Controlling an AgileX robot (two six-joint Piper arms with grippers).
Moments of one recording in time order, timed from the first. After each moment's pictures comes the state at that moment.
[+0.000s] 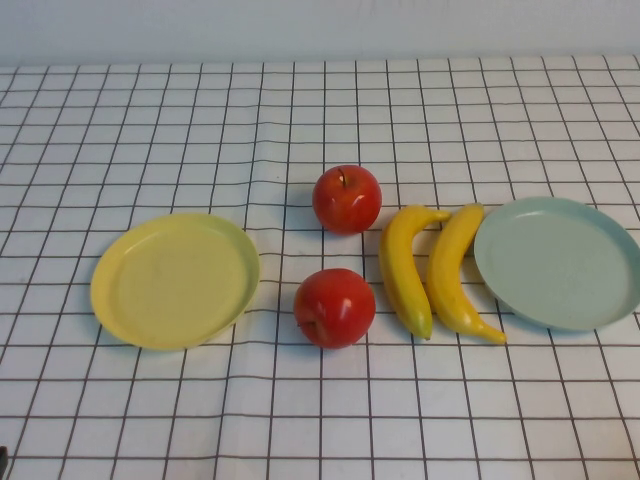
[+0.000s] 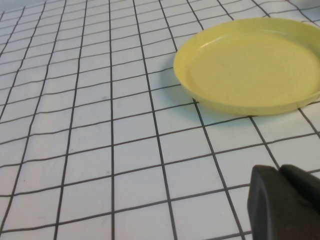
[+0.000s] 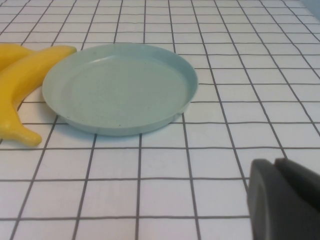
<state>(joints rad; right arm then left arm) -0.01 -0.01 0.03 0.02 0.35 0.00 -0.12 -0.01 0.02 -0.03 0.38 0.20</state>
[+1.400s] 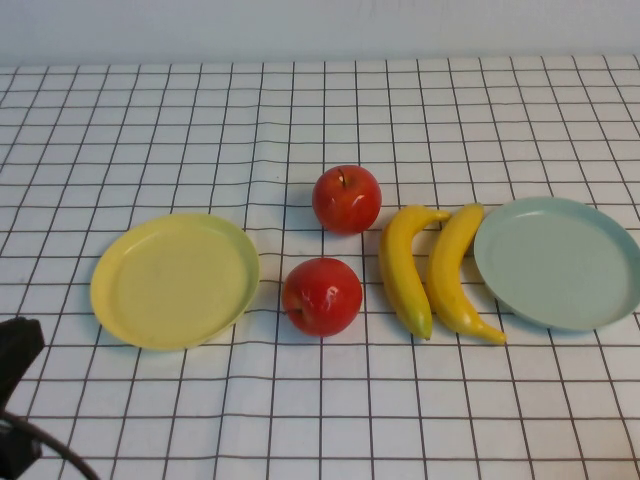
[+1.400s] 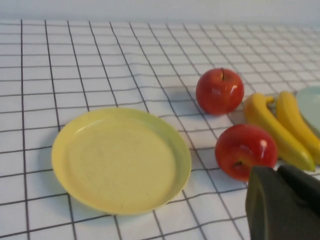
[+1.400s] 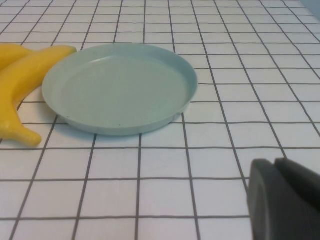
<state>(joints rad) -0.01 -0.01 0.03 0.02 0.35 0.00 -0.12 0.42 -0.49 -0.57 0.58 0.43</state>
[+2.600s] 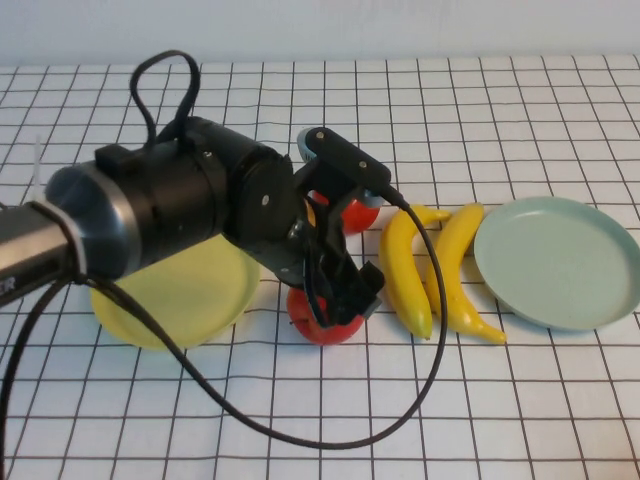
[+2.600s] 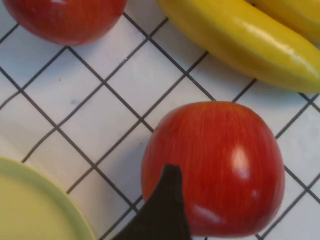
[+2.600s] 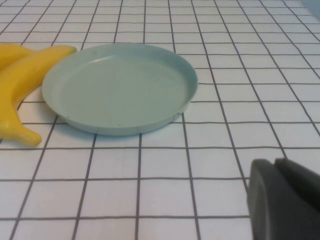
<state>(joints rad) -0.01 -0.01 0.03 0.02 0.35 0.00 -0.72 1.72 -1.30 -0.03 0.69 0.19</state>
